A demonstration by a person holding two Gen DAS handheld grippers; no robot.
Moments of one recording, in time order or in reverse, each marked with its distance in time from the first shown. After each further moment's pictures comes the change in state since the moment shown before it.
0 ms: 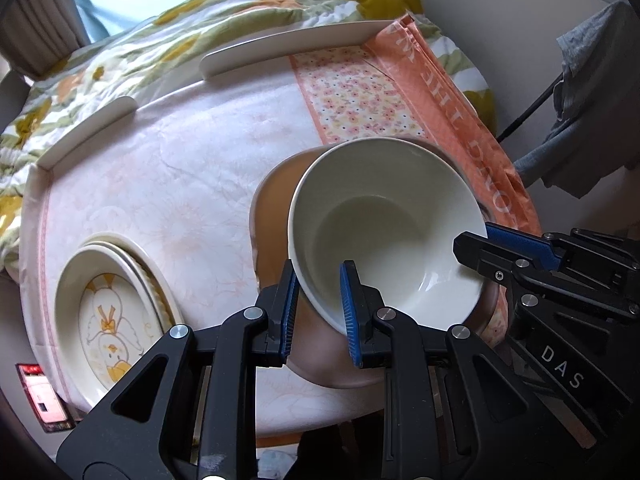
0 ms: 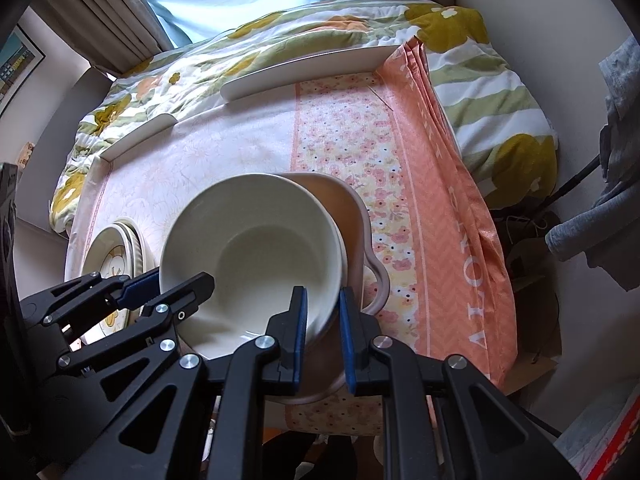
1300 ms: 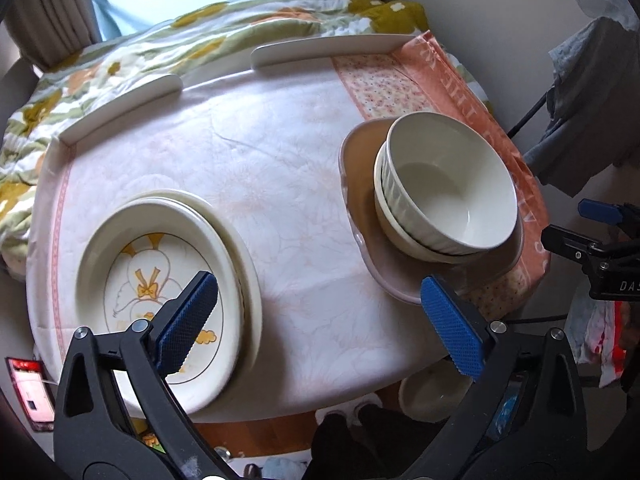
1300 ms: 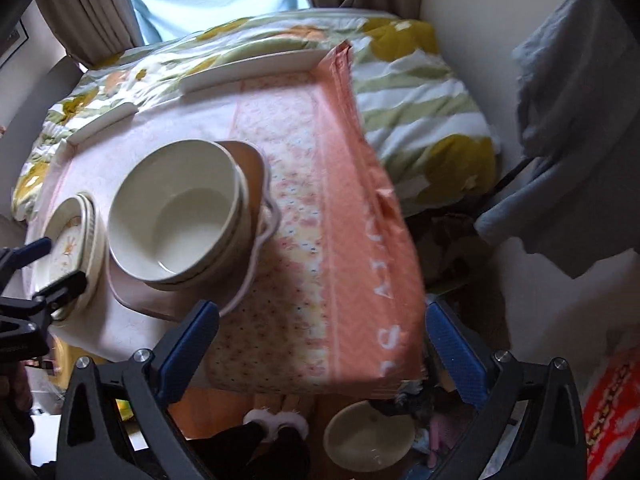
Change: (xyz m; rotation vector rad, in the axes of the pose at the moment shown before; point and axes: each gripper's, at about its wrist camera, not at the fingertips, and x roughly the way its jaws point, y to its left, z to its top) left arm -0.025 0.061 -0.050 -0.021 -0.070 -0.030; right arm -0.031 -0.029 -0.032 -0.019 -0.024 -0.170
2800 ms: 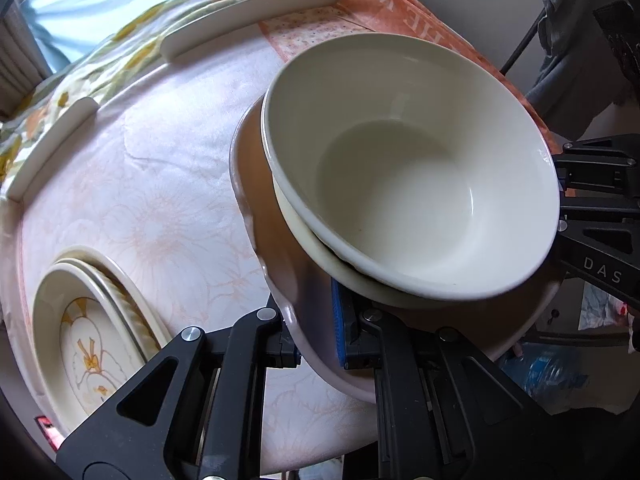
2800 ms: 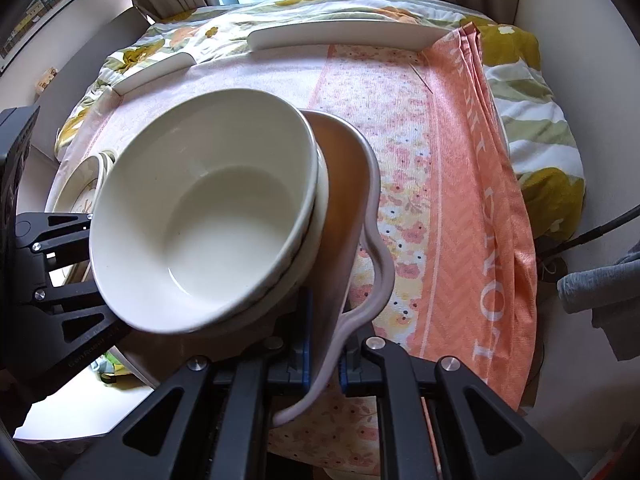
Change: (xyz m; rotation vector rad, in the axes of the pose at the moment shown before) left arm 0.072 -0.042 0.022 0.189 0.082 -0.029; right arm 0.070 0.038 0.021 -0.224 0.044 0.174
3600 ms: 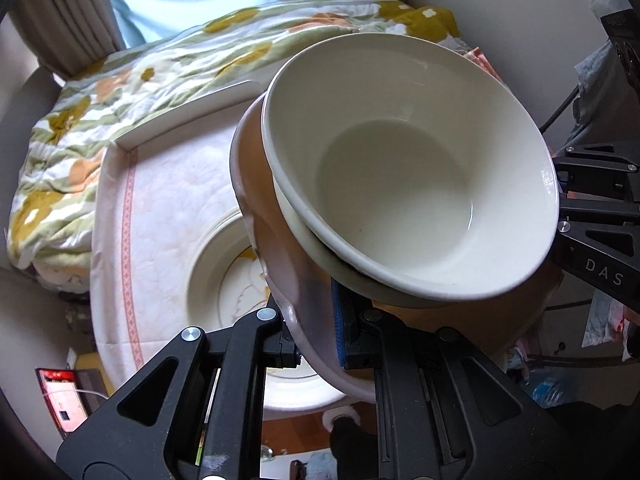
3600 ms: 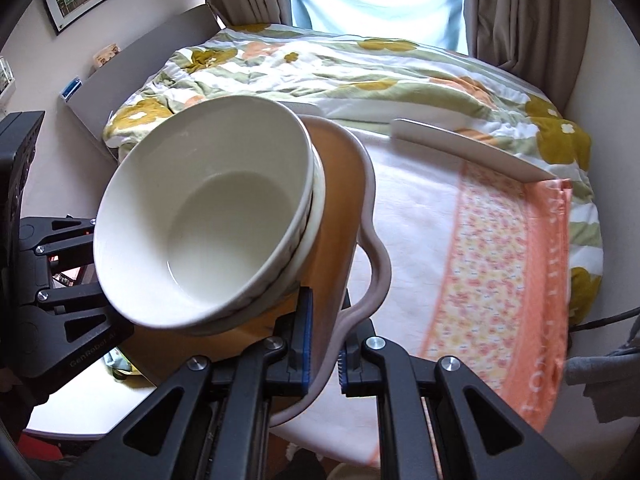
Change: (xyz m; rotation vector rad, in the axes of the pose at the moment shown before) left arm -0.117 0.133 -0.063 -0.163 -0.077 0.112; right arm -0.052 0.149 0.058 -0.177 -0.106 0.068
